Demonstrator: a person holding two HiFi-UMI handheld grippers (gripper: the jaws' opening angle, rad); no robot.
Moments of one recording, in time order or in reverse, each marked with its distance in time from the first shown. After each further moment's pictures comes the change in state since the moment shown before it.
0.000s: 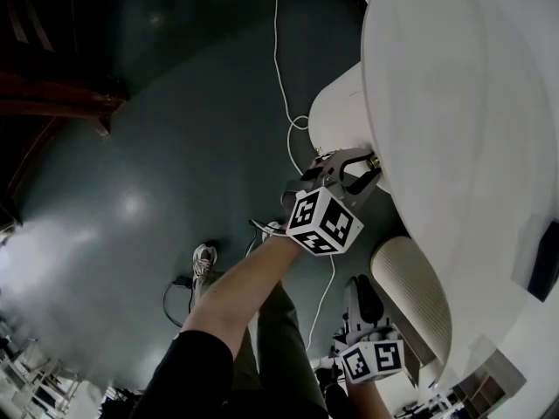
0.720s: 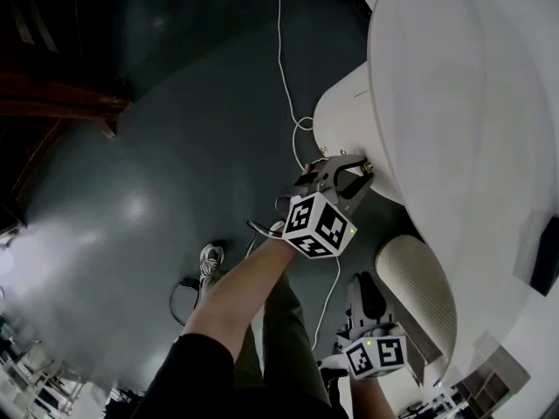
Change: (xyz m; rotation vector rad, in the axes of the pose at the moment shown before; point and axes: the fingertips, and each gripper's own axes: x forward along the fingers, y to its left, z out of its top) left arm -0.026 -0.004 -0.012 0.022 0.053 -0.009; right arm -0.003 0.011 0.001 0.002 -0.002 -0.009
